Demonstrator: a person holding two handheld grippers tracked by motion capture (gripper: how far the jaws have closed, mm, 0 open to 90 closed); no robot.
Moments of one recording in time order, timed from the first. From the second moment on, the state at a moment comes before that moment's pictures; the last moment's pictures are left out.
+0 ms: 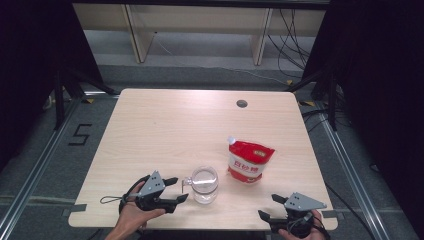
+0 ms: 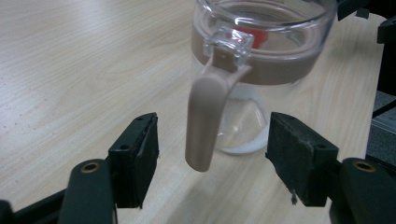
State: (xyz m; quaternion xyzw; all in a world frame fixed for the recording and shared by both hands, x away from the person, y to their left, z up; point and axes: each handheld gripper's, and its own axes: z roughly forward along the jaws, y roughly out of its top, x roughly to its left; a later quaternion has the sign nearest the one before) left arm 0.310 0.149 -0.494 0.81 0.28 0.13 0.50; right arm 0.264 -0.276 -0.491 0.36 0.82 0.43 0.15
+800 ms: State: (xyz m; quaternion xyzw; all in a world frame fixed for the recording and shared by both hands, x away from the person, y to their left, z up) left arm 0.302 0.153 -0.475 0.79 0.32 0.10 0.50; right arm 0.265 -0.277 -0.492 0.36 0.82 0.43 0.15
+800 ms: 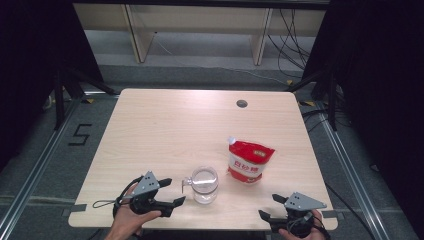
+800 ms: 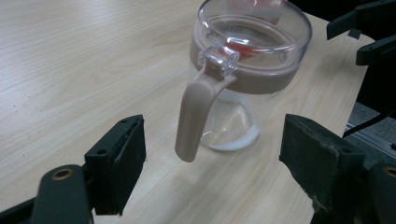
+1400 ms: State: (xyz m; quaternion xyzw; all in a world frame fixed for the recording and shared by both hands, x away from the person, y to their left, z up) left arm 0.304 0.141 -0.441 0.79 0.29 0.11 0.52; right arm 0.266 -0.276 -0.492 0.36 0.82 0.43 0.14
